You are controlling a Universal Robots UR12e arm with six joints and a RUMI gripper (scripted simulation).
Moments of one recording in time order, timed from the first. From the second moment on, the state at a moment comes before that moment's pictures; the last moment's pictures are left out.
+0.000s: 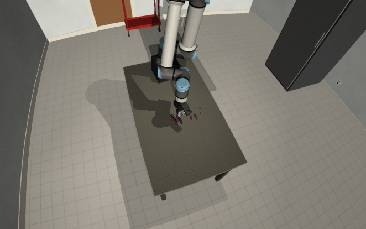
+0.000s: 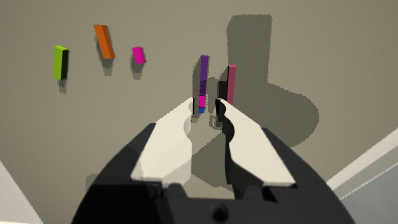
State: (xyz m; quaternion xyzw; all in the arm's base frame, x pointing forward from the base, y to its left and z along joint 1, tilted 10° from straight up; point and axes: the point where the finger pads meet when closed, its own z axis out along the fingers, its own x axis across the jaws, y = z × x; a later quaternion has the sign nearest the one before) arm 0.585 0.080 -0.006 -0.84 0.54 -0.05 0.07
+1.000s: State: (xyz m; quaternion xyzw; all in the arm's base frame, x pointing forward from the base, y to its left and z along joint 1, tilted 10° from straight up) arm 0.583 0.079 0.004 -0.84 0.54 -0.05 0.07
